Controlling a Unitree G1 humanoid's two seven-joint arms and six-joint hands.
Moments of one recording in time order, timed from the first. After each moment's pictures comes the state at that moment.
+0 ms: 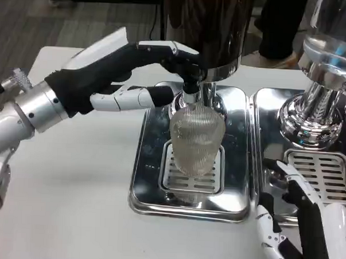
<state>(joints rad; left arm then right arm) -0.68 0.50 -0.06 0.87 0.01 -0.99 -0.69 0.56 -0.13 0.24 -0.28 -0.66 -0.22 -0.40</state>
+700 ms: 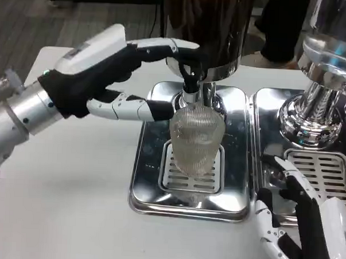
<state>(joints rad) -0.64 0.54 -0.06 0.82 0.12 -1.09 -0.55 0.53 -0.13 0.24 -0.27 -0.63 -0.22 -0.37</state>
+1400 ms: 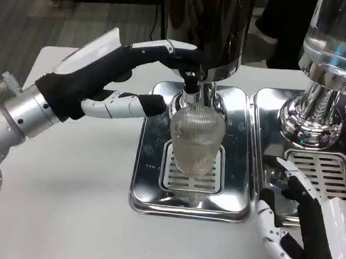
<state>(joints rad) -0.62 0.54 -0.09 0.77 -0.08 -1.00 -0.71 0.54 -0.13 0.23 -0.27 -0.62 -0.22 -0.36</state>
